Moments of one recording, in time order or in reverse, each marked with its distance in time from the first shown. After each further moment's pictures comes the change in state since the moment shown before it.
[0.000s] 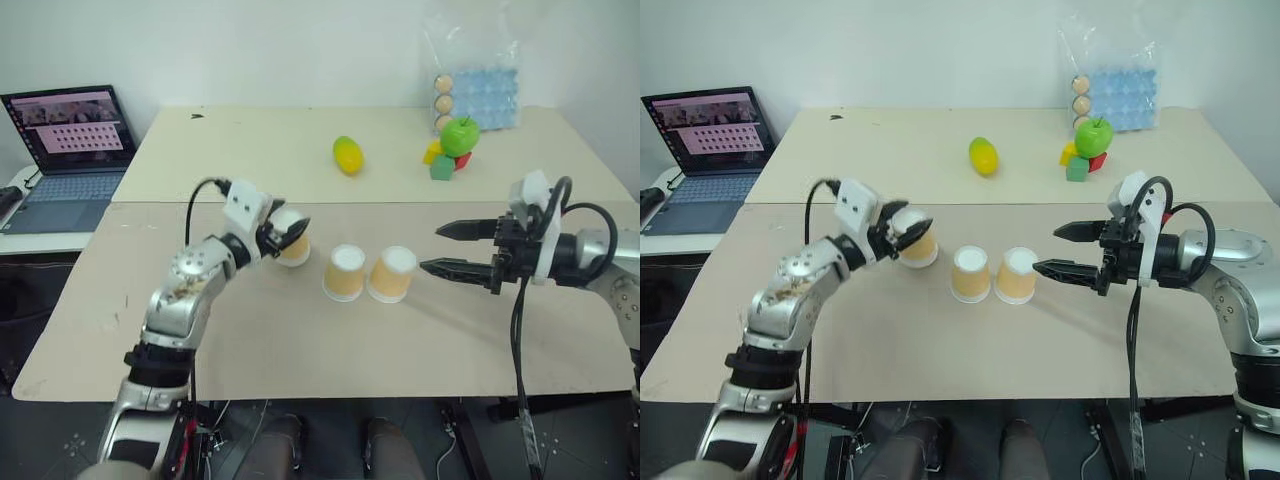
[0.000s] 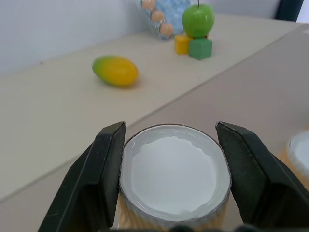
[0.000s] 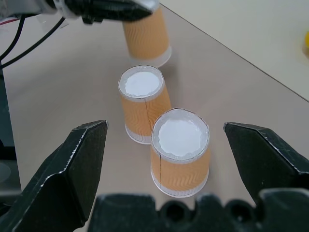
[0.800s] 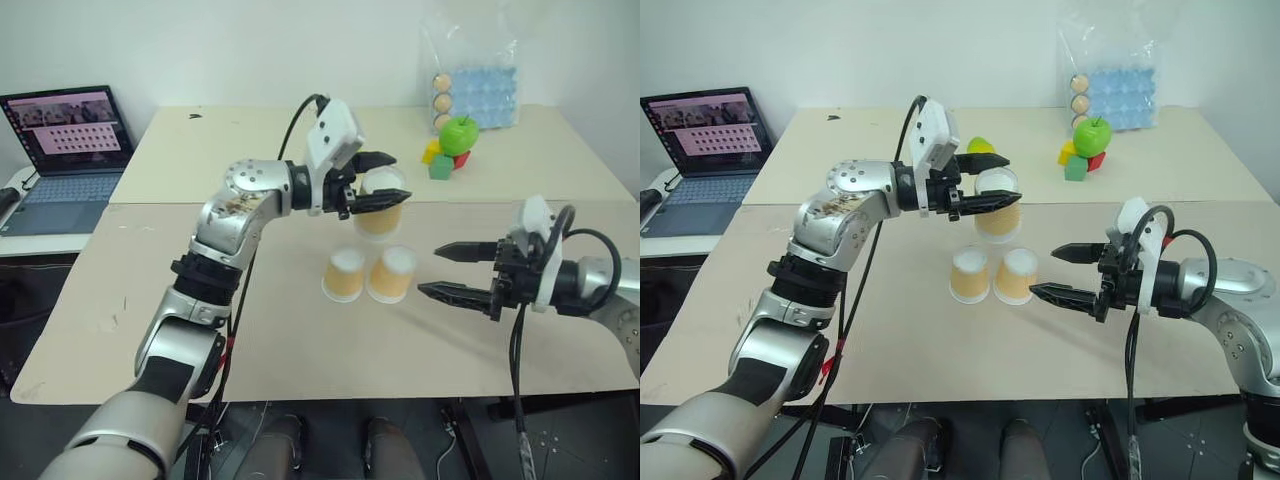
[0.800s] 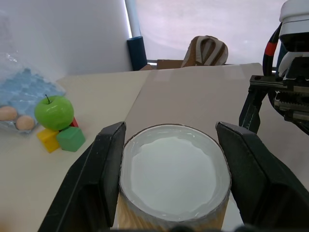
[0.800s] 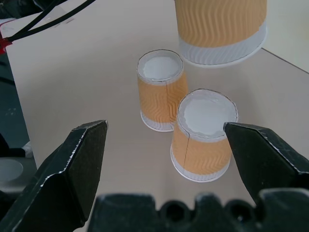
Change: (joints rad) left arm -0.367 -0.129 -0.172 0.358 -0.049 -0.099 -0.445; right arm 0.206 0.001 -0.111 -0.192 0.079 0.043 -0.100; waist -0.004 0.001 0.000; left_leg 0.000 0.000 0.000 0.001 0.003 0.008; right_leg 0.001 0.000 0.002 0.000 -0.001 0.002
